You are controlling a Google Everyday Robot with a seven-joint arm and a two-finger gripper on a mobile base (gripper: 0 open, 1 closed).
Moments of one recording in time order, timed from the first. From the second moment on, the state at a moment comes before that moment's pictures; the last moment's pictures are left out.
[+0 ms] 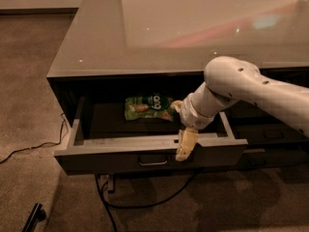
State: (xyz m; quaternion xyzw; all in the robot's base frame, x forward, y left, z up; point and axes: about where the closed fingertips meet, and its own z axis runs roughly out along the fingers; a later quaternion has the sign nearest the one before) arm 0.531 -0.078 0.698 -0.69 0.68 0.12 0.20
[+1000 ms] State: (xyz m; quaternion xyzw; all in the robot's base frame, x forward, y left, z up) arm 0.557 -0.102 0.721 -0.68 0.70 0.09 0.22
